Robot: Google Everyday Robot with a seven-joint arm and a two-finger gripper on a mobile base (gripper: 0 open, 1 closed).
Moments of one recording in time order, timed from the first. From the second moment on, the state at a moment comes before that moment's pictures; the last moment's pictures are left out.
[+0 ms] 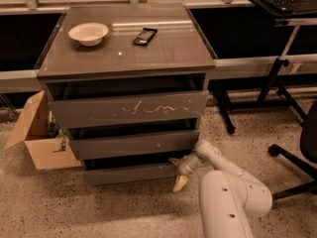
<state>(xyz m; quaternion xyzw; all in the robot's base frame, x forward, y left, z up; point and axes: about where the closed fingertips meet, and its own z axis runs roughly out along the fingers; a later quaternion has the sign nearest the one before) 0.673 -0.104 0.184 -0.71 0.63 0.23 0.23</state>
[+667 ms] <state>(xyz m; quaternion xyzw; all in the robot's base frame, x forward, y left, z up) 0.673 -0.103 0.188 -0.70 0.63 0.24 0.23</state>
